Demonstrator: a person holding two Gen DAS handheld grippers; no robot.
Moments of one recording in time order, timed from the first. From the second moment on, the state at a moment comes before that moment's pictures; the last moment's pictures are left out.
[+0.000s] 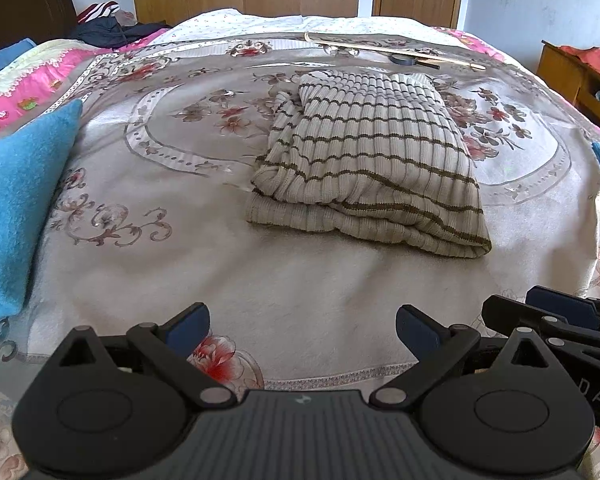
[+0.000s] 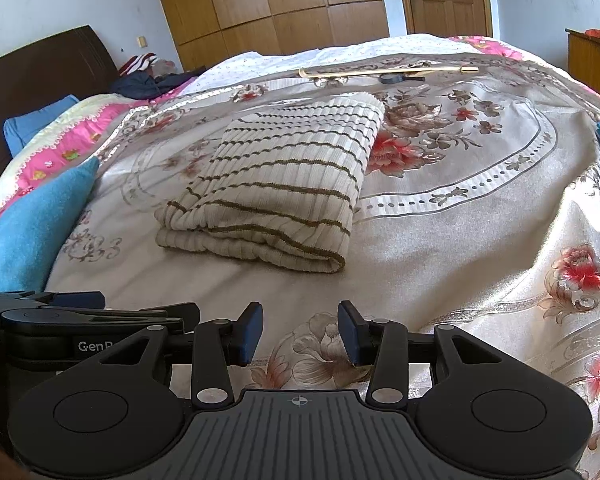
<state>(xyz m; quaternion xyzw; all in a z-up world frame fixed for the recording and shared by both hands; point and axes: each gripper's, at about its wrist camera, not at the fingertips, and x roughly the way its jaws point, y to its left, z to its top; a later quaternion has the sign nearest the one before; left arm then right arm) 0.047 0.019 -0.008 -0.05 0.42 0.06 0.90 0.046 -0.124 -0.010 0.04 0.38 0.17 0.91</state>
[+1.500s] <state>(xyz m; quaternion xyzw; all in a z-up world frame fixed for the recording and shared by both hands) 0.042 0.012 -0.006 -0.03 0.42 0.07 0.90 0.045 -0.128 -0.013 0.04 0.38 0.18 0.91</state>
